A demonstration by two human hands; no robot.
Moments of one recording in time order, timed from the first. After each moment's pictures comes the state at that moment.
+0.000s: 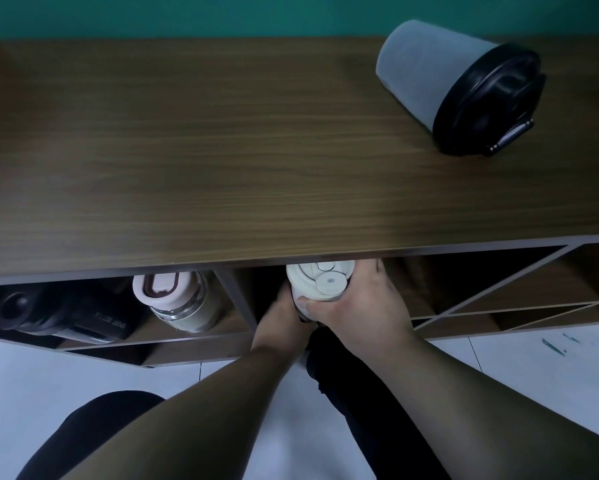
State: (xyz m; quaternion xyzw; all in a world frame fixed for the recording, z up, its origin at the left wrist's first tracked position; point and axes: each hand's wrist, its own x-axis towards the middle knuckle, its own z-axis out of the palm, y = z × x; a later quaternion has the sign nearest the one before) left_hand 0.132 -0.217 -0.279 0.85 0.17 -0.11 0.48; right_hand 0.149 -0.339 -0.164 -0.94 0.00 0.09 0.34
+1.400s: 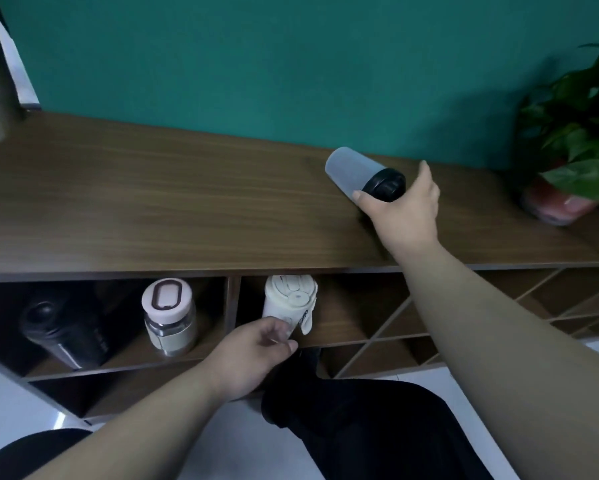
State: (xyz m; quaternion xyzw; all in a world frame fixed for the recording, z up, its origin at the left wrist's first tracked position) left_hand 0.057 -0.186 -0.166 0.75 0.05 -0.16 0.64; right_hand 0.191 -0.383 0.005 -0.90 0.09 -0.18 0.39
